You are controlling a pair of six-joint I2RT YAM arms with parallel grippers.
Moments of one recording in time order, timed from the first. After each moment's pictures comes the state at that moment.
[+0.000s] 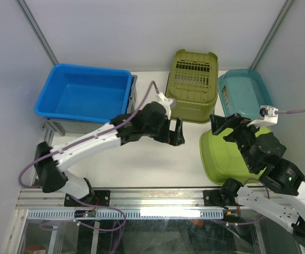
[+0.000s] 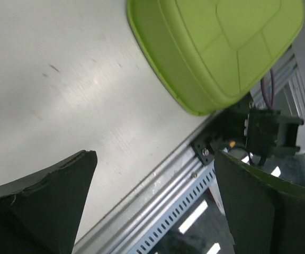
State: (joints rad) left arm -1.02 1.55 1.32 -0.49 0.15 -0.65; right arm 0.88 0.48 1.01 -0.64 0.68 0.55
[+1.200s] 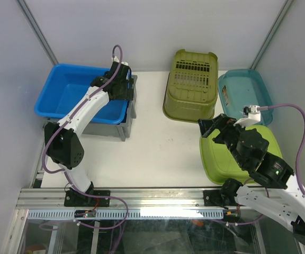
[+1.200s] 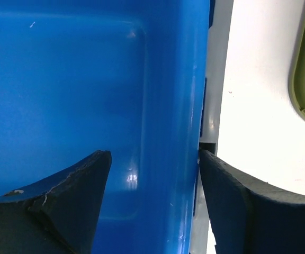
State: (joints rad) left arm -0.44 1.75 1.66 -0.78 -0.28 -0.28; right arm 0.88 0.54 0.93 -0.61 0.59 0.66
